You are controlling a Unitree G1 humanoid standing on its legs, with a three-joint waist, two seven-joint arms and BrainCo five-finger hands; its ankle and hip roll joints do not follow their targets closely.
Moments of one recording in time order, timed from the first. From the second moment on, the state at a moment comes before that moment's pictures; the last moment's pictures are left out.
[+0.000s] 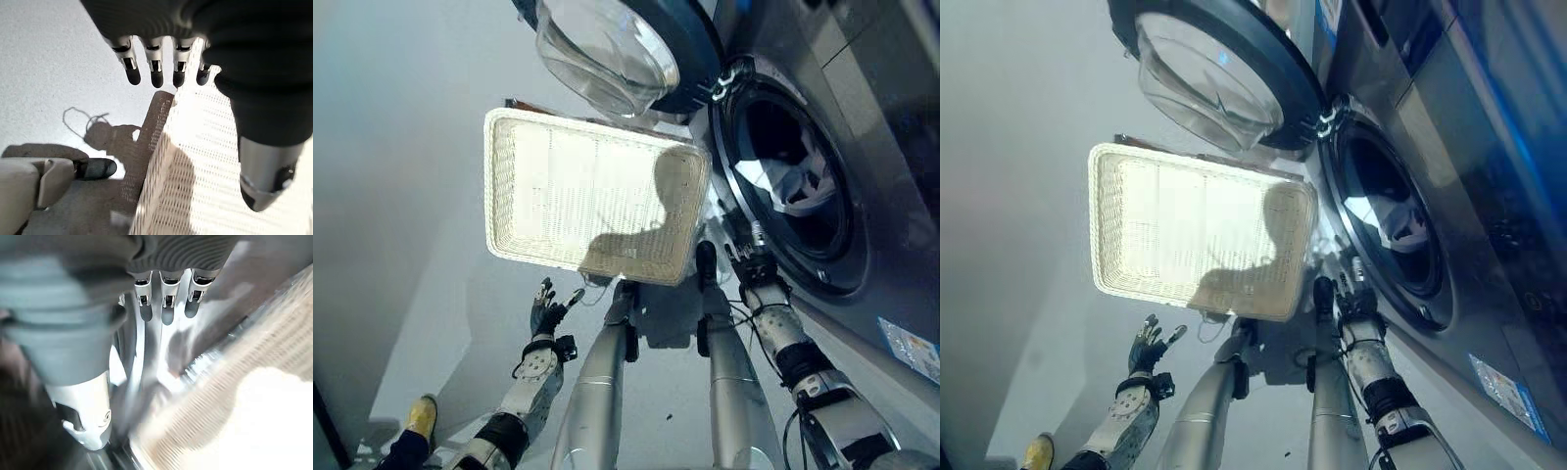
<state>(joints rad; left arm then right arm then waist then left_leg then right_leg) -0.21 0.33 -0.44 0.69 -0.64 -0.31 0.36 -0.46 -0.26 0.22 0.66 1.19 -0.21 -0.14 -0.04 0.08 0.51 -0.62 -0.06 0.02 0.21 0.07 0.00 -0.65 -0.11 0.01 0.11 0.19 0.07</state>
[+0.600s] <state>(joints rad) -0.10 0.29 -0.24 1.16 -0.64 -0.23 -0.22 -0.15 -0.28 0.29 1.21 0.31 -0.30 0.06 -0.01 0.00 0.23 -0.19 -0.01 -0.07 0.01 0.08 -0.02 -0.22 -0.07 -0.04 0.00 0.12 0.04</state>
